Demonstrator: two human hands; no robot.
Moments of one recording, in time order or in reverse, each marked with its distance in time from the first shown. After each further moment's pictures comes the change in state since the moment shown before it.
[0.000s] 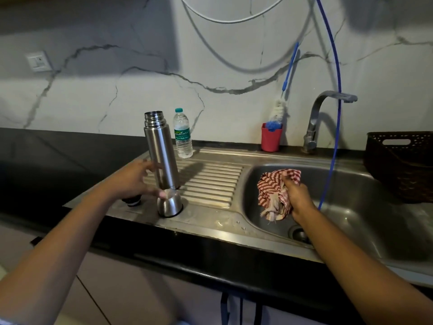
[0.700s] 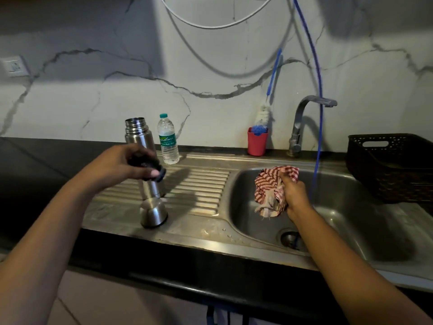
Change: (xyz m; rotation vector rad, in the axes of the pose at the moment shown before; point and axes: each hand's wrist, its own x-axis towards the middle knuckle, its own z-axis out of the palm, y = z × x) left_hand -0.013 0.054 -0.045 -0.516 0.057 0.002; right_hand -0.001 -0.023 -0.008 0.062 0.119 -0.056
